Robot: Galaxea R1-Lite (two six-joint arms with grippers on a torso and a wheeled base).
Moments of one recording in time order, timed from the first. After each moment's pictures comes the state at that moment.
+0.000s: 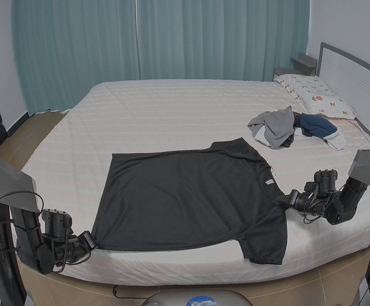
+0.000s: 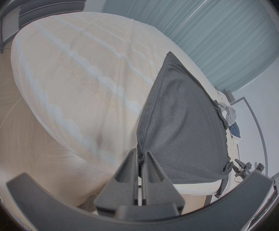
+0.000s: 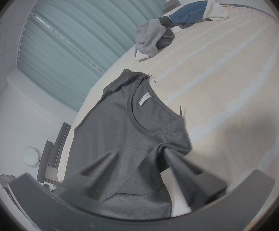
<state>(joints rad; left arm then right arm) -0.05 2.26 -0.21 -1.25 -0.12 -0.71 -0.01 2.34 -0.78 -0.95 0.37 0.54</state>
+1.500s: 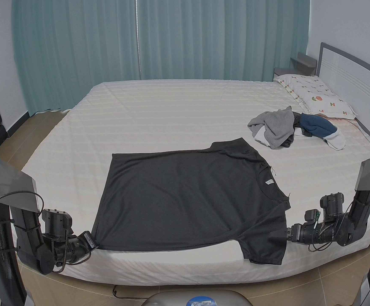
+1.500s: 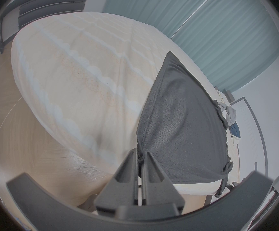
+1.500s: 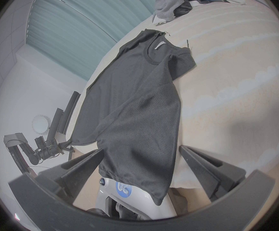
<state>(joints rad) -0.05 2.26 -0.21 -1.25 -0.12 -0.71 0.01 2.28 -0.44 -1.00 0.57 0.30</state>
